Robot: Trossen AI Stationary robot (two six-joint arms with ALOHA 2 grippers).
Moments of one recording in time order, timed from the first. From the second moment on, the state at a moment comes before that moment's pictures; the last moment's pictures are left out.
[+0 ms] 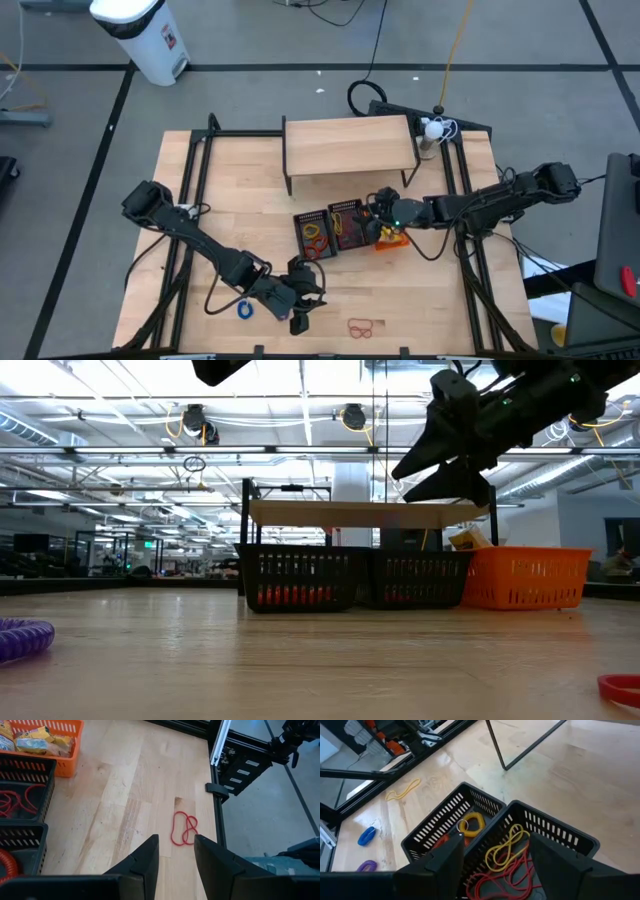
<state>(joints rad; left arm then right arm) -0.57 1.76 1.29 -0.16 -0.34 -0.61 0.13 1.24 0.57 0.17 0.34 0.70</state>
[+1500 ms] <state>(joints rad) -0.67 1.94 1.30 -0.60 0.06 -1.15 0.89 1.51 0.57 0.66 0.49 0.43</state>
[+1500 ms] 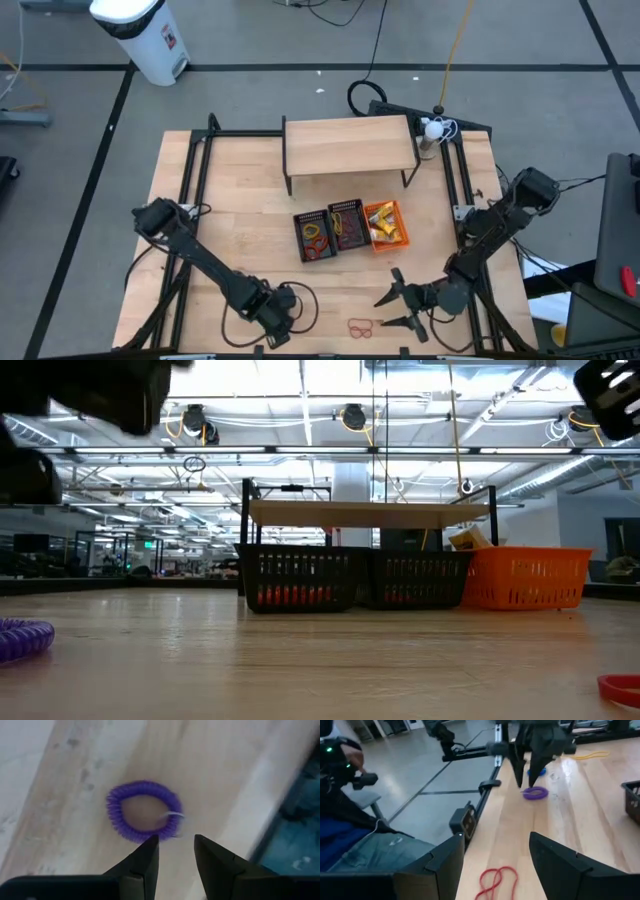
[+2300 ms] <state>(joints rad) -0.66 1.96 1.30 -0.59 0.08 -1.21 0.86 1.51 0.57 0.69 0.50 0.43</state>
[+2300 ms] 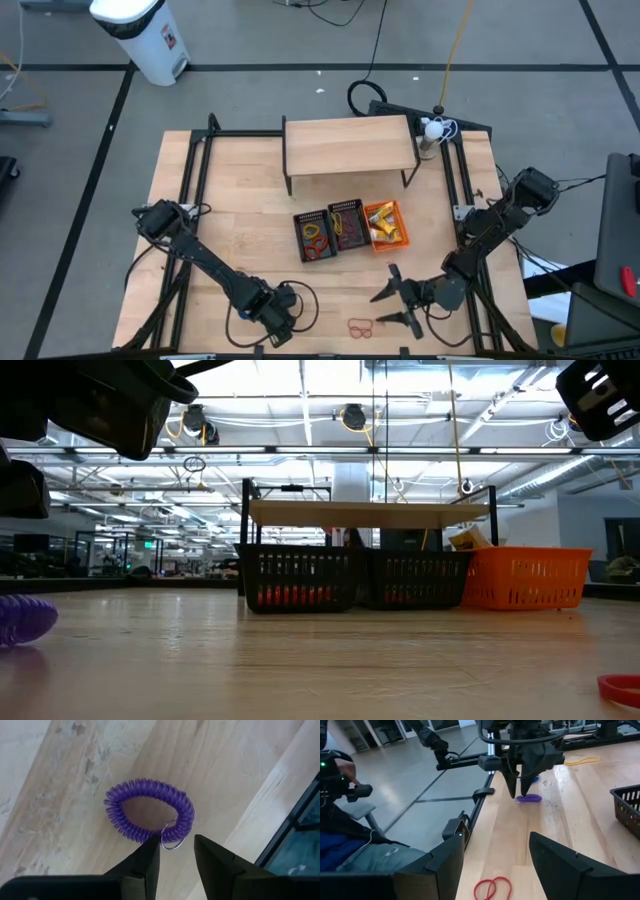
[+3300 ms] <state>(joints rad) -0.66 1.96 1.29 -0.59 0.10 -1.22 0.86 1.51 0.57 0.69 0.50 0.43</state>
